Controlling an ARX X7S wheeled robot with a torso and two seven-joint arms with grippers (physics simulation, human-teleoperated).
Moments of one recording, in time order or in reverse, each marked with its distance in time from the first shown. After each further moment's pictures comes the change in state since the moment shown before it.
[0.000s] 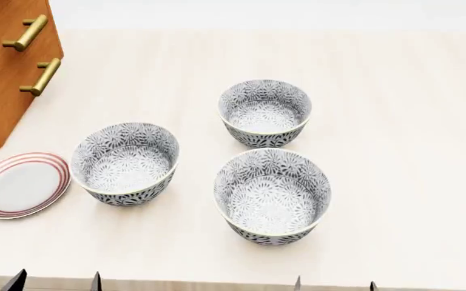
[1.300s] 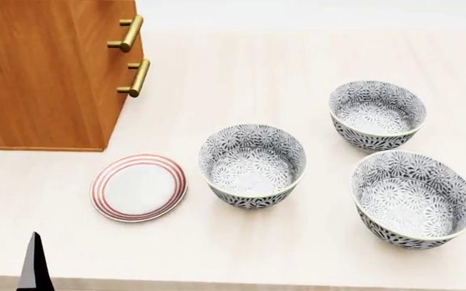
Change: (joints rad) left arm 0.102 -0.096 -0.016 0.393 -0.136 0.010 -0.100; right arm -0.647 -0.010 0.439 -0.507 0.164 -0.476 0.297
